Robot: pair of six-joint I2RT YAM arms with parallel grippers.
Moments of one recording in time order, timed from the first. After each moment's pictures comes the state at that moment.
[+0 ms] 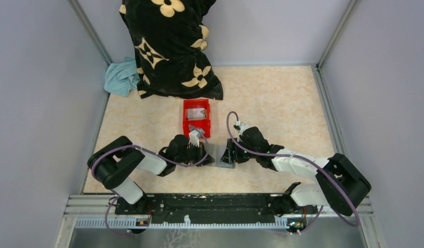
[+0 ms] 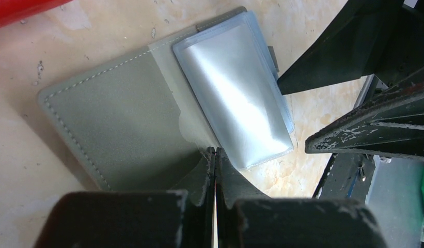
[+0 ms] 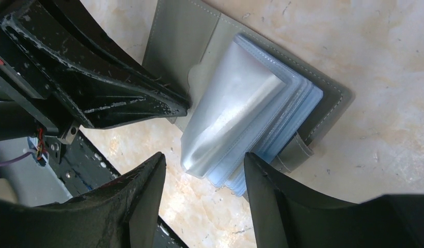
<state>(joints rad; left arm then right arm) -0.78 1.62 0.35 0.78 0.35 -0.60 0.73 1.25 0.46 0.07 -0.26 0.59</state>
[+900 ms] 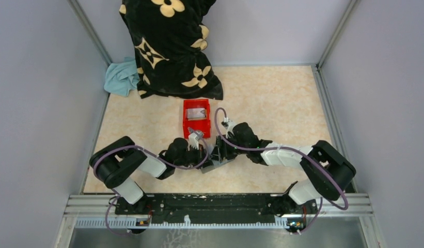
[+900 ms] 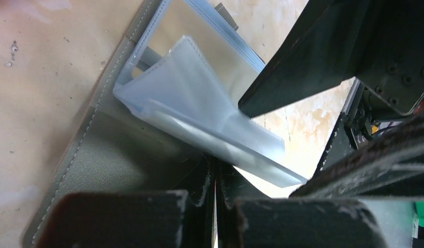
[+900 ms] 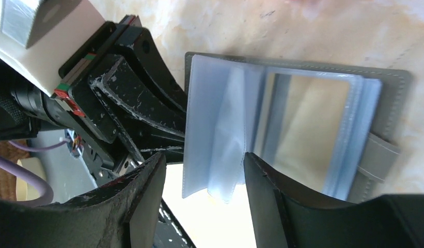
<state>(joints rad) -0.80 1.63 0.30 0.88 0.34 -0.64 0.77 1.41 0.56 0.22 -0.36 0.61</state>
